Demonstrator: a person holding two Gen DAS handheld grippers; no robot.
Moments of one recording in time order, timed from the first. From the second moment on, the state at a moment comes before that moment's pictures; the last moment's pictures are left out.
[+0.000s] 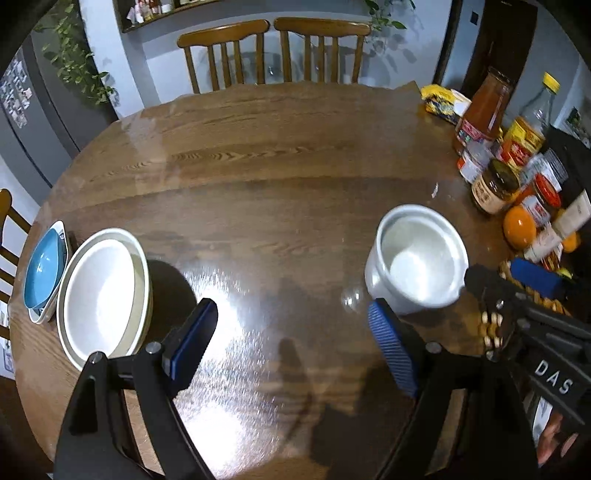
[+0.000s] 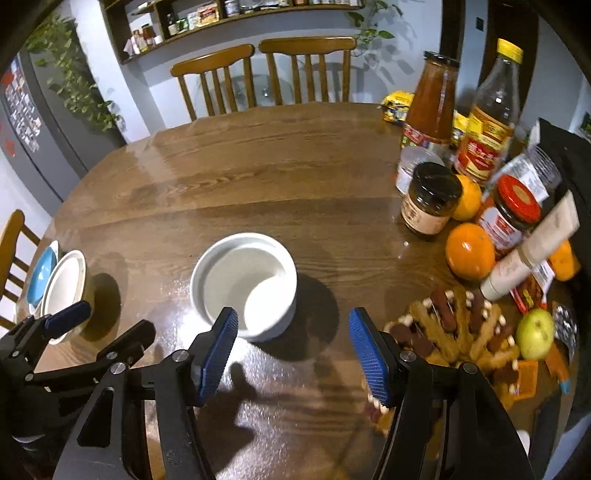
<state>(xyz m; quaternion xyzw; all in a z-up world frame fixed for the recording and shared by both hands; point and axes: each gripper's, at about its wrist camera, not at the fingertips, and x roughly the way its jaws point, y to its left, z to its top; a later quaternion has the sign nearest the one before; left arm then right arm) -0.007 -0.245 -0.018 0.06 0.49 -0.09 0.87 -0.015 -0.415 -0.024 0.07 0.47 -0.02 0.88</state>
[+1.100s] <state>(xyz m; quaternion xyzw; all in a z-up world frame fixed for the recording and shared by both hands) 0.023 -0.288 -0.067 0.09 0.55 -0.10 0.83 0.045 -0.413 -0.064 0.05 0.54 0.04 0.84</state>
